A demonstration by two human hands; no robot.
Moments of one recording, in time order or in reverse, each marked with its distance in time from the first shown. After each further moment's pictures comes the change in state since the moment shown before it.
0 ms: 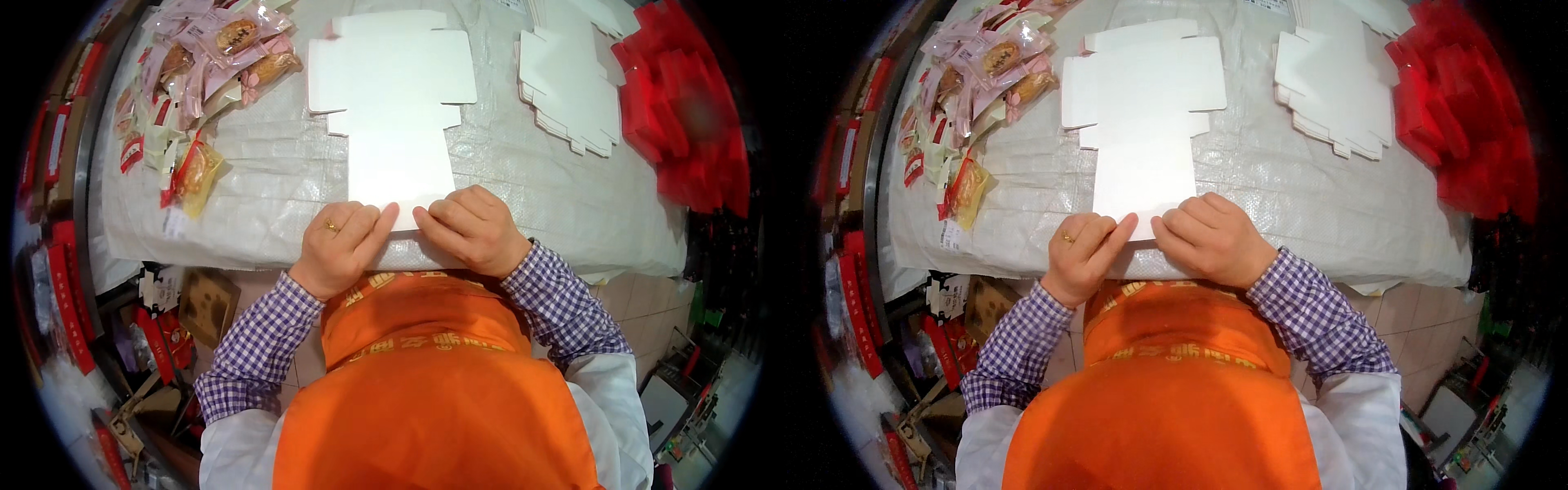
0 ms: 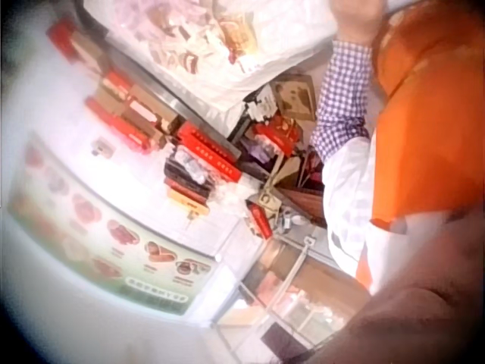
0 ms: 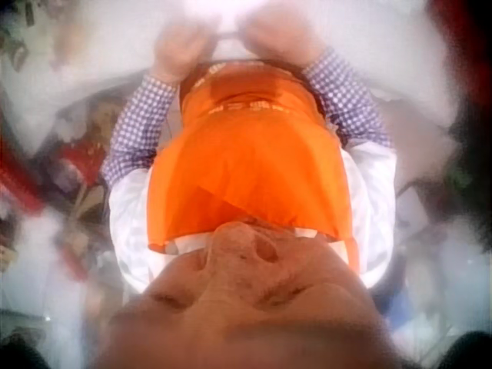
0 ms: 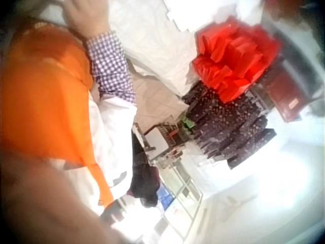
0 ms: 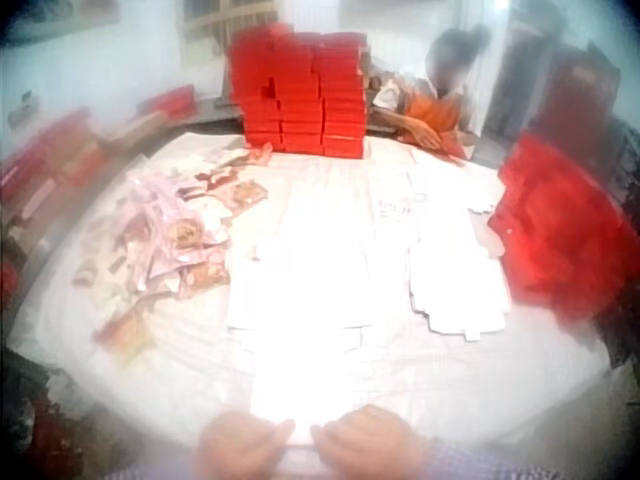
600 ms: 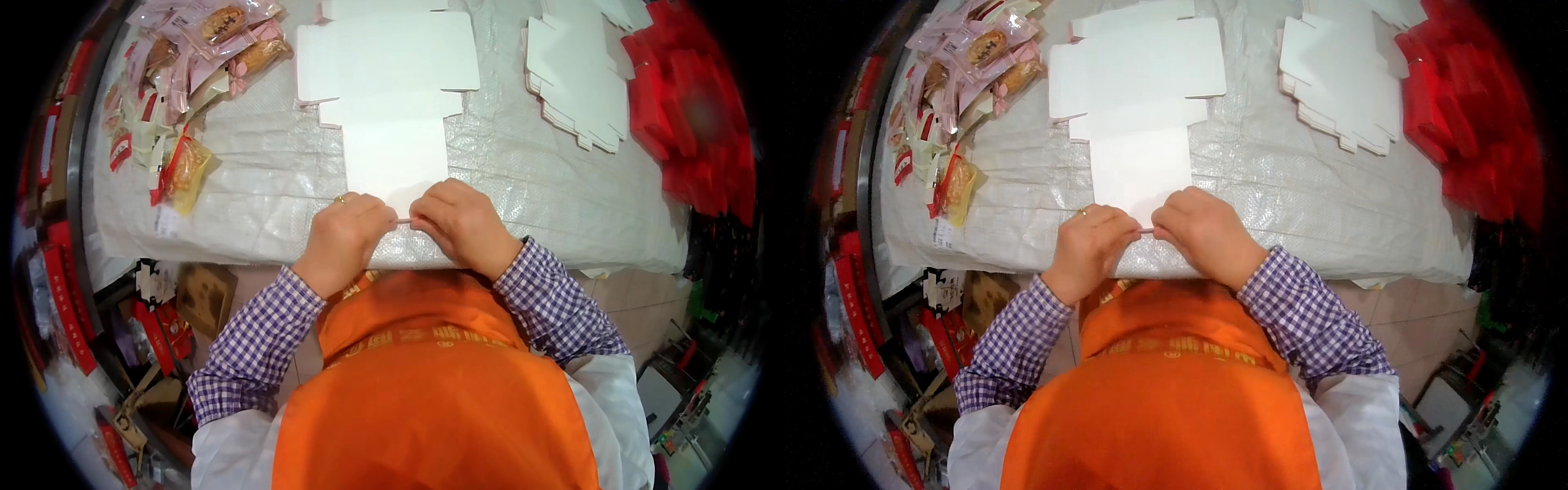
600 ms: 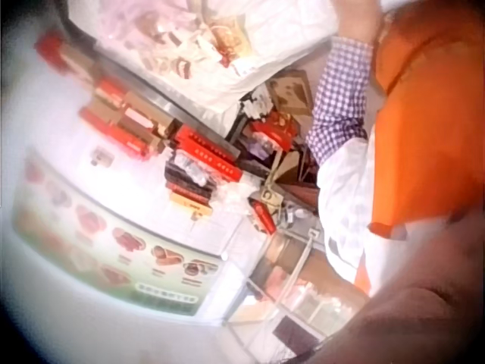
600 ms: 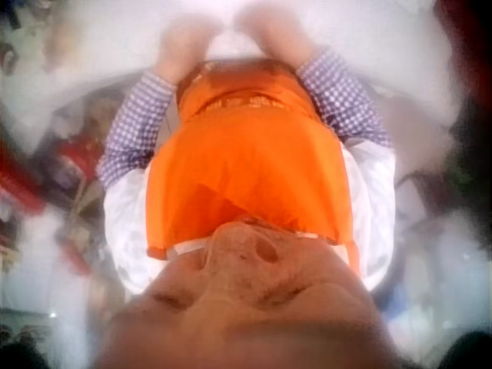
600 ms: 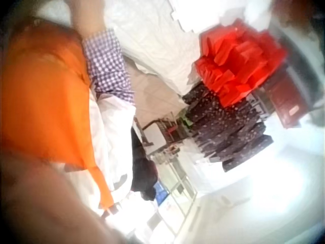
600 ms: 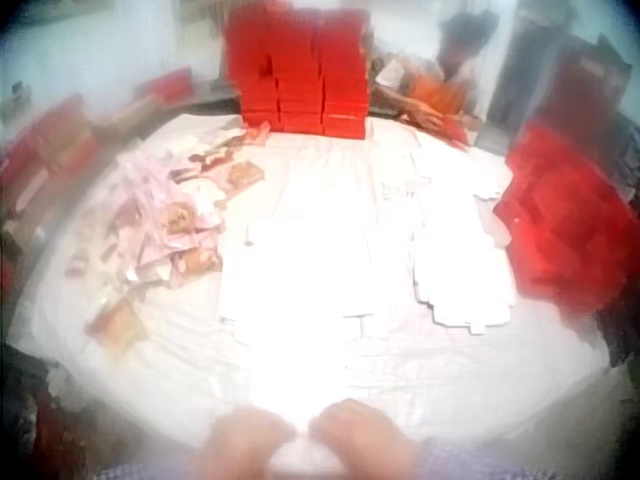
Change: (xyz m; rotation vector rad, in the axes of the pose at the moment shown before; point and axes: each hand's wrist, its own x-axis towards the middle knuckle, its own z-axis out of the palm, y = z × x) left_hand -0.001 -0.001 0.023 -0.359 -0.179 -0.348; right_hand -0.009 -0.005 0.023 0.400 -0.225 0.448
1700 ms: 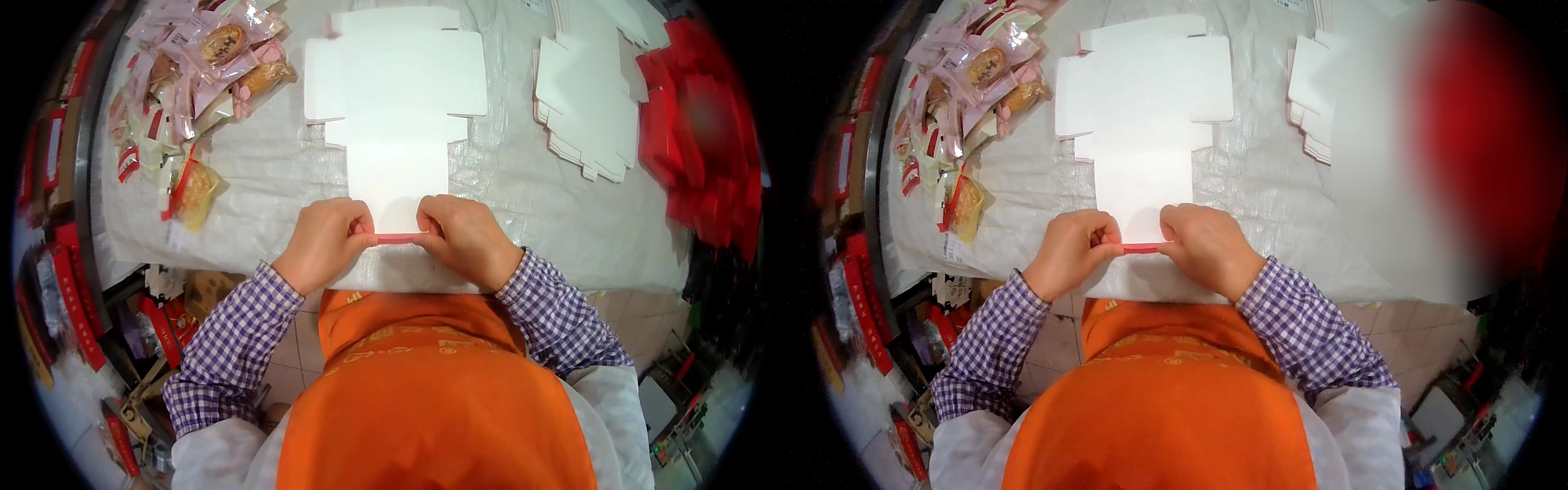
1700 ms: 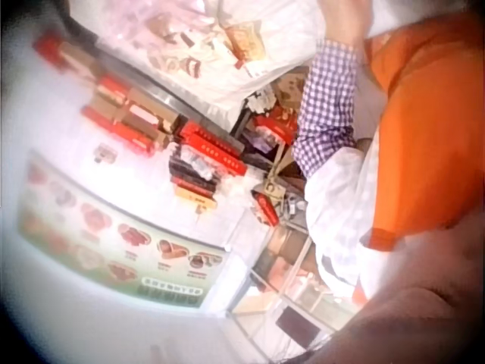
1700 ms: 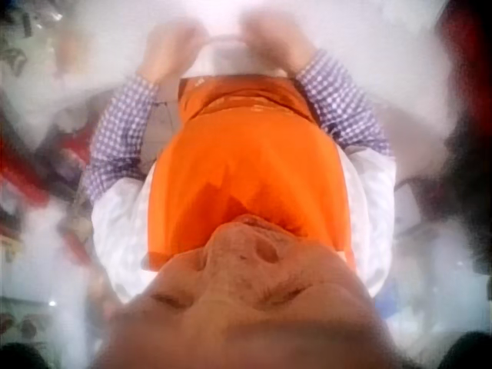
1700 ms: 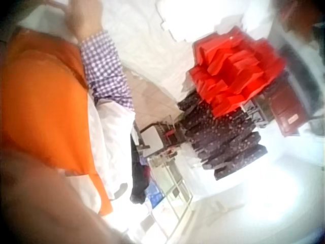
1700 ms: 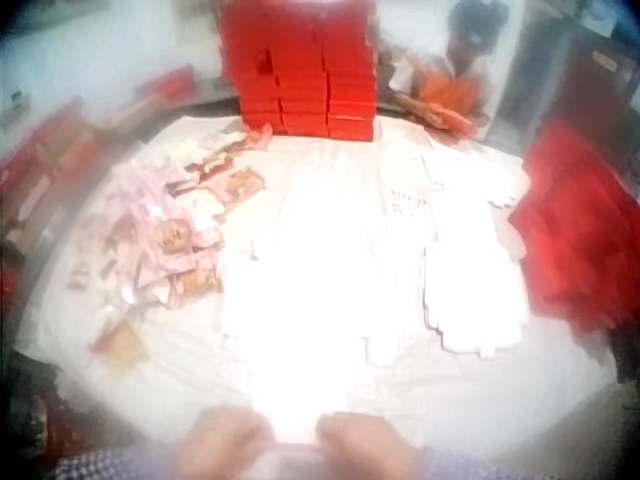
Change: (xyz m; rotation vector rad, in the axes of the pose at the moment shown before) left_hand 0.038 -0.016 -0.039 -0.147 -0.332 -0.474; right_hand 0.037 0.006 -0.024 0.148 -0.198 0.381
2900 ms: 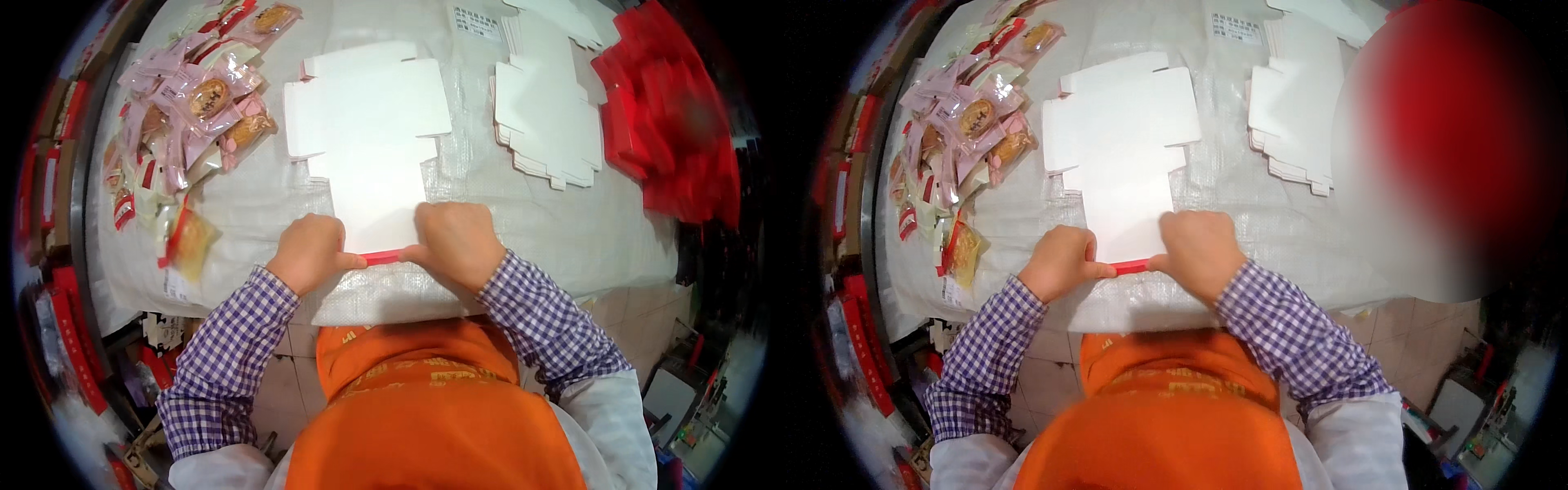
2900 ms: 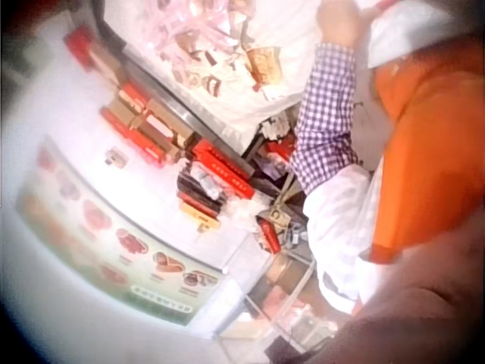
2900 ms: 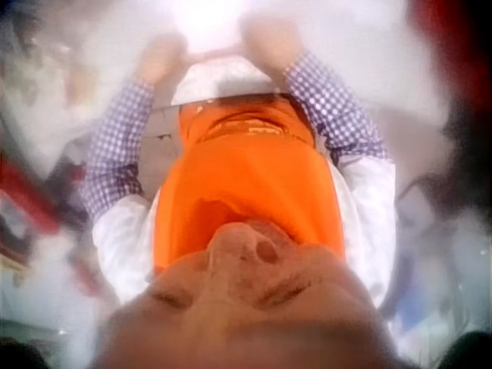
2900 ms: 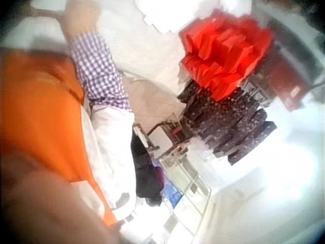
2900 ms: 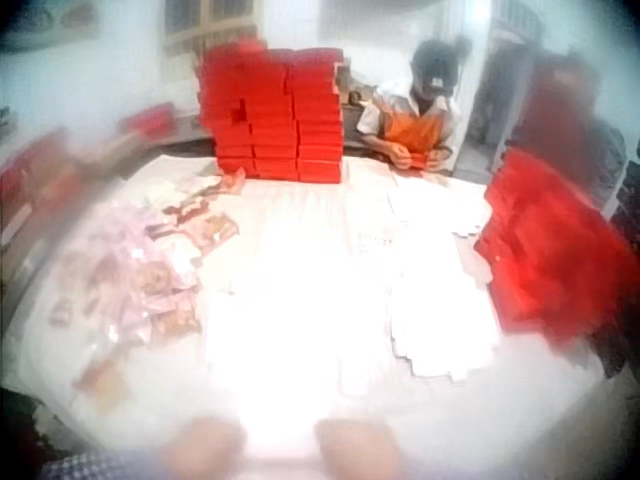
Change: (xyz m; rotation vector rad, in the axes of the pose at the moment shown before) left_hand 0.038 0.001 -0.021 0.403 -0.151 -0.046; right_hand 0.013 -0.023 -0.035 -0.445 -0.042 0.189
